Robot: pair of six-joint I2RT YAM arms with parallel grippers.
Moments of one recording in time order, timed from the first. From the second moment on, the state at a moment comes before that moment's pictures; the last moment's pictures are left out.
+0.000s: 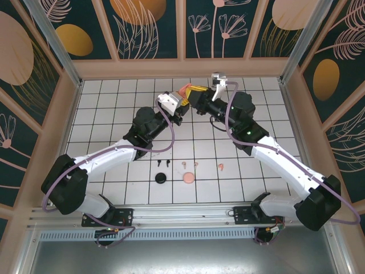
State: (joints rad) left arm -0.73 1.47 0.92 0.68 0.05 0.09; right arm 0.65 1.23 1.06 0.24 -0.23 0.49
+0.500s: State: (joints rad) left arm -0.73 1.46 0.92 0.67 0.05 0.09; right arm 0.65 1.28 1.04 0.28 -0.23 0.49
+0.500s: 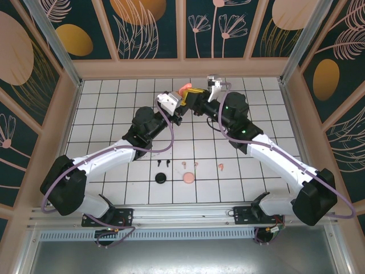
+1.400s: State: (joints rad) left arm -0.73 1.45 0.92 0.64 0.07 0.09; right arm 0.65 1.30 1.03 0.29 -0.21 0.48
